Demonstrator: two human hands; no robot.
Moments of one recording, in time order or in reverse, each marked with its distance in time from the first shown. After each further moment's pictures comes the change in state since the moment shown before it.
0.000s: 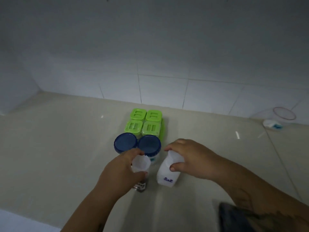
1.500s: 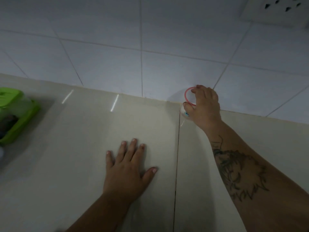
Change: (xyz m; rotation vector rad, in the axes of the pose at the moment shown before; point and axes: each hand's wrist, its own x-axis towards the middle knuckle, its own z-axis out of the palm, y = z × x) left_hand 0.110 0.263 0.387 0.444 -0.038 0.039; right_hand -0.080 0.491 -0.102 -0.125 0.546 0.443
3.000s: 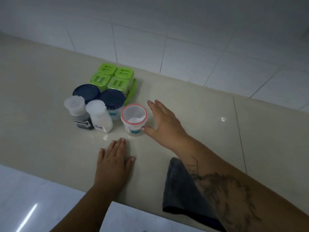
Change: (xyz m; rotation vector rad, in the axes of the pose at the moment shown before) left_hand -0.200 -0.300 -0.063 -0.134 0.068 -0.145; right_hand -0.220 -0.405 0.038 0.211 -0.376 -0.269
